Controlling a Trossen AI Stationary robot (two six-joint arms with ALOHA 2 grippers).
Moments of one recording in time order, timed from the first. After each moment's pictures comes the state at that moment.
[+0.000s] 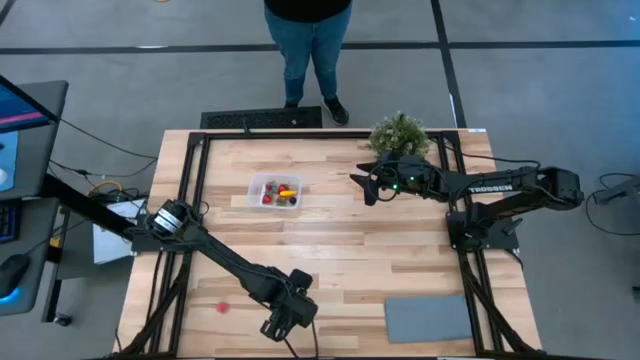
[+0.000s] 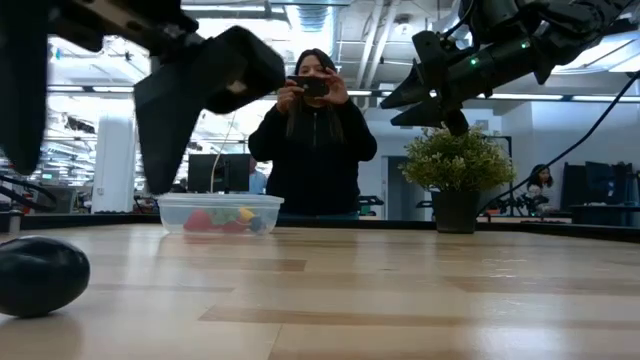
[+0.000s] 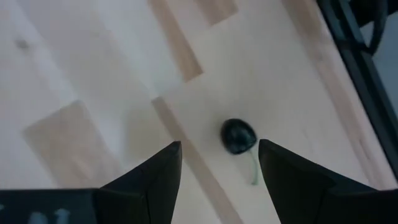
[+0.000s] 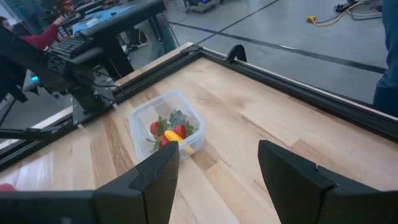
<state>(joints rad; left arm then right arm) -0.55 2.01 1.50 -0.74 0.06 -0.07 -0.24 1.21 0.55 0.34 0.13 0.33</state>
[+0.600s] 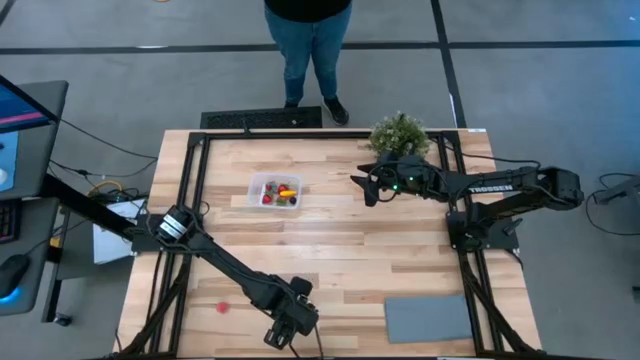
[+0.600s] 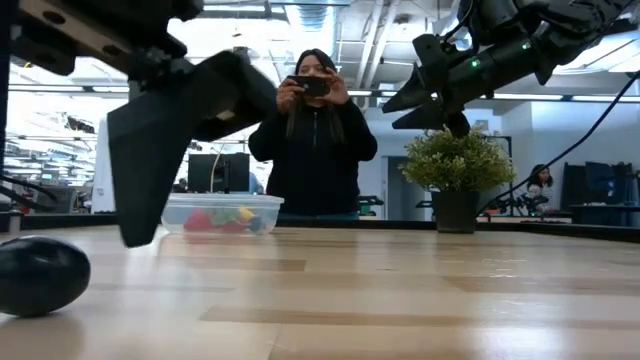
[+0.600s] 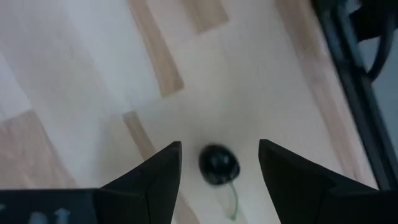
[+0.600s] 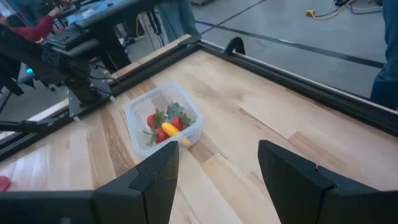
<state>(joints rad) -0.57 2.07 1.50 -0.66 0.07 -0.18 -0.24 1.21 0.55 0.31 0.13 0.33</state>
